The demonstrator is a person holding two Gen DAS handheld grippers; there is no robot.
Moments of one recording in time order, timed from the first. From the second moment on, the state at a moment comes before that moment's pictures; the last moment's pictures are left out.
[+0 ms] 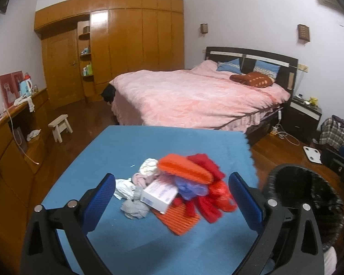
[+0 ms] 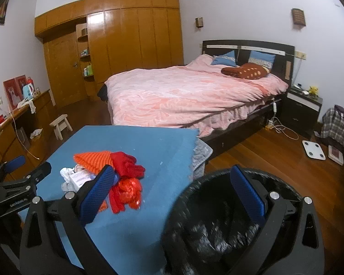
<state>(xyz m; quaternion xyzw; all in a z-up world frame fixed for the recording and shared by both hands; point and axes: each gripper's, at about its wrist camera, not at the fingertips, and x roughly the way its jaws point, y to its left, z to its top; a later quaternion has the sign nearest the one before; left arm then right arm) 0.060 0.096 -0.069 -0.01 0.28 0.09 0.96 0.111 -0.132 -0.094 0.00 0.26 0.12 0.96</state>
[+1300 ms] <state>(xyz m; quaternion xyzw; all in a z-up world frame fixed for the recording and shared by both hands) 0.162 0.158 -0.129 -0.06 0.32 0.06 0.94 0.241 0.008 -0.215 -0.06 0.39 0.24 0.89</state>
